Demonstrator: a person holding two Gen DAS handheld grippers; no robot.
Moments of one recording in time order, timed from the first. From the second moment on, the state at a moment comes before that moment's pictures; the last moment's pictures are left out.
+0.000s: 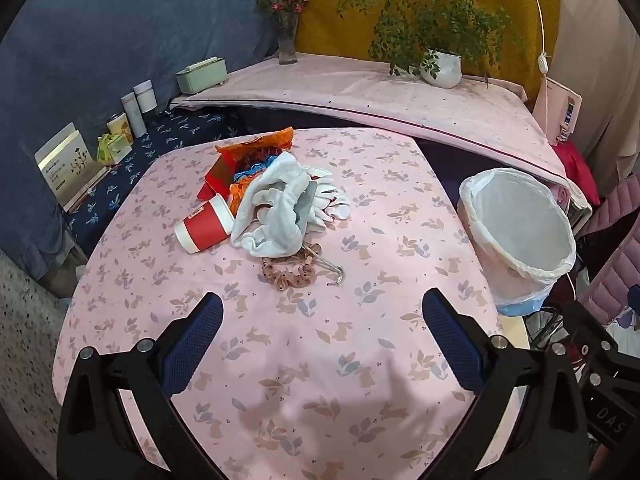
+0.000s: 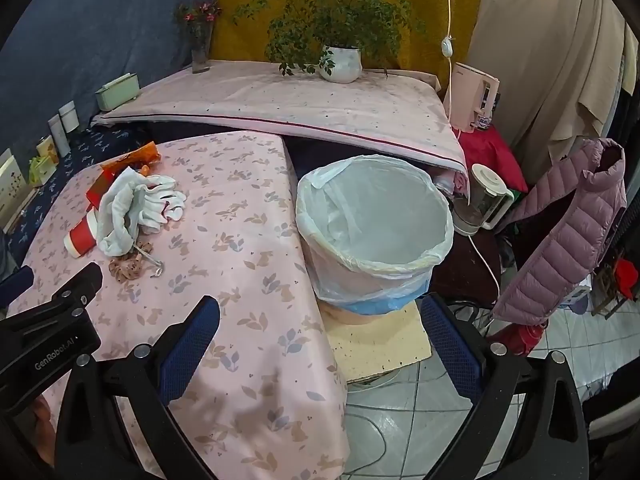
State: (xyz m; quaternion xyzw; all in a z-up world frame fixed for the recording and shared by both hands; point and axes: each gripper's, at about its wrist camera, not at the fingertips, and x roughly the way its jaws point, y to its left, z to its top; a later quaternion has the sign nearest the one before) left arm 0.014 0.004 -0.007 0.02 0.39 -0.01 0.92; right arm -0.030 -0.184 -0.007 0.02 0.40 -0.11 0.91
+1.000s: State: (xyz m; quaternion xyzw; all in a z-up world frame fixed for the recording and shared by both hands) left arm 0.031 0.010 -0.005 0.03 0.40 -0.01 0.92; right arm -0.009 -0.178 -0.001 0.02 0.40 -0.12 0.91
